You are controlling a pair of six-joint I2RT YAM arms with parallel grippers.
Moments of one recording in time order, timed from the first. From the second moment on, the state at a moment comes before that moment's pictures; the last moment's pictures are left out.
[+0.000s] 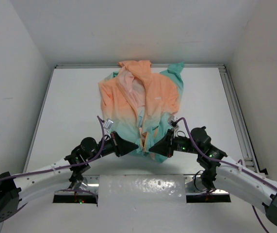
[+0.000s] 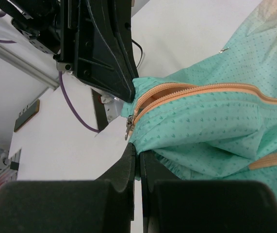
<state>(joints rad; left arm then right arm) -0.89 0.72 0.17 0.52 0.22 -0.94 0.76 0.70 0.27 0.27 -0.55 0.52</state>
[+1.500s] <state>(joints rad) -0.98 0.68 0.23 0.29 0.08 -0.81 0.81 0.86 0.44 0.10 -0.45 0.57</state>
